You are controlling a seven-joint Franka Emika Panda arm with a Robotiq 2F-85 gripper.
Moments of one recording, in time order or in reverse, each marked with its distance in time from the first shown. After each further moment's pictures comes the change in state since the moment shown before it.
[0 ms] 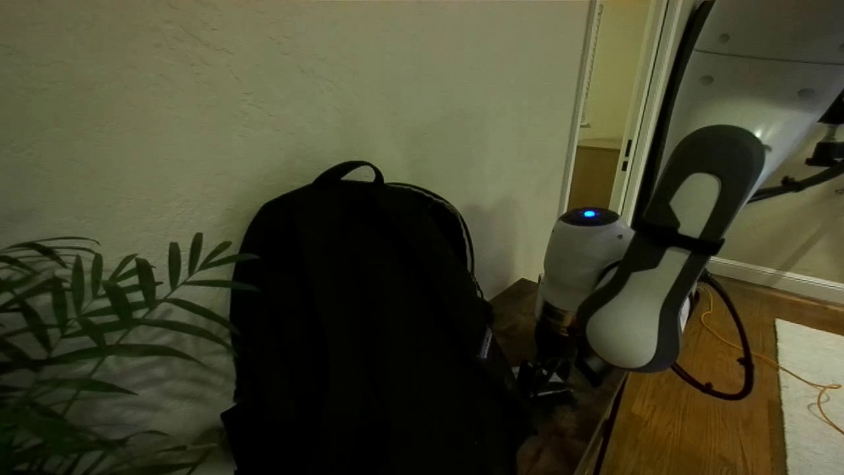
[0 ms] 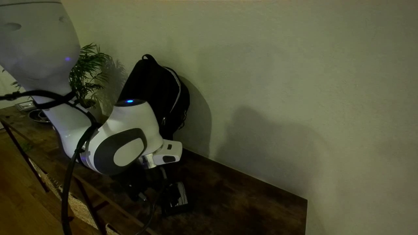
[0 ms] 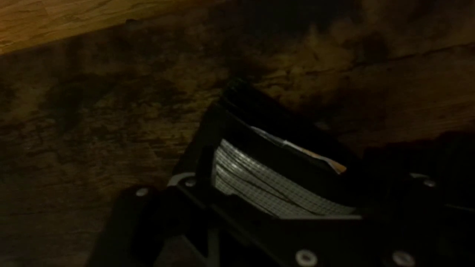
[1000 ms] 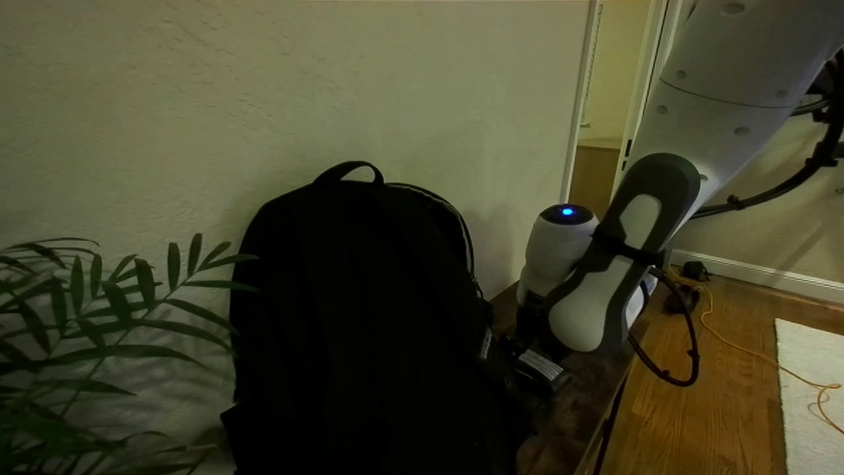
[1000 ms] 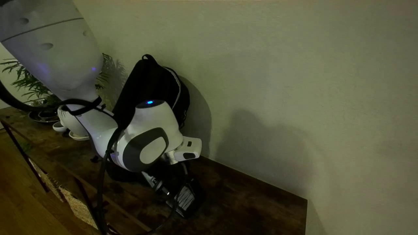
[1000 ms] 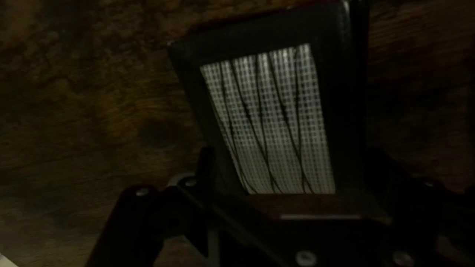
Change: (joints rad) arm 0.014 0.115 -0.082 0.179 0.059 0.002 0.052
